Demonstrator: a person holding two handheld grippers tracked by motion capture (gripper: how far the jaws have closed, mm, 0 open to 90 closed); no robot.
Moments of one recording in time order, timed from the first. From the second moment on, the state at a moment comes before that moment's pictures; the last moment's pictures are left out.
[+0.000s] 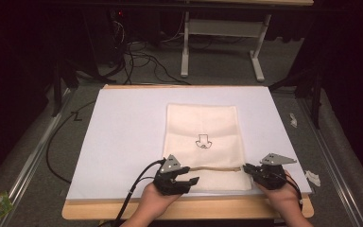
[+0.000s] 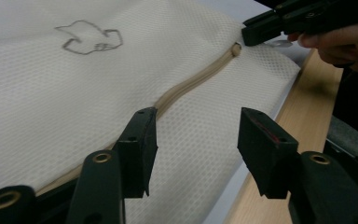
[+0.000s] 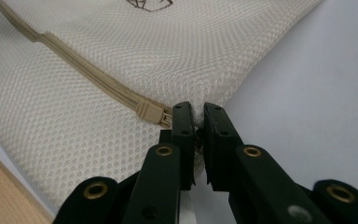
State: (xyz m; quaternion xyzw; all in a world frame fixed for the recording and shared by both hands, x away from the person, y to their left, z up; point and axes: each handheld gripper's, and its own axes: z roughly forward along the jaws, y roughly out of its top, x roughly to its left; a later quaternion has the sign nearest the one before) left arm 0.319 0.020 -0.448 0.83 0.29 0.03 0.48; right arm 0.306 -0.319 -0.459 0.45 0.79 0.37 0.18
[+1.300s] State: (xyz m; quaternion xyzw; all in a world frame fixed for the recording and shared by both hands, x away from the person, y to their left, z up) left arm 0.340 -0.106 -0.466 0.82 0.28 0.00 0.50; right arm 0.294 -0.314 -0.446 0.42 0.78 0.42 0.20
